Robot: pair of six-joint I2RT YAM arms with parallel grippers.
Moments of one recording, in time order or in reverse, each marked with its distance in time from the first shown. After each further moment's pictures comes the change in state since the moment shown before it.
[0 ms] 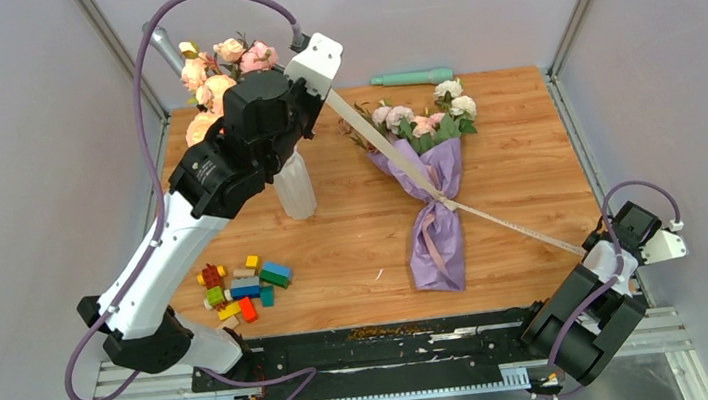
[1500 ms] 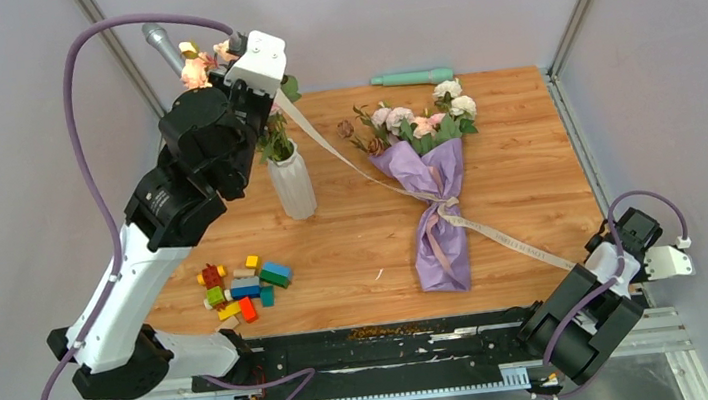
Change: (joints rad) left arm 0.012 -0.159 -0.081 0.131 -0.241 0.148; right arm -0.040 -0.006 0.000 -0.117 0.159 0.066
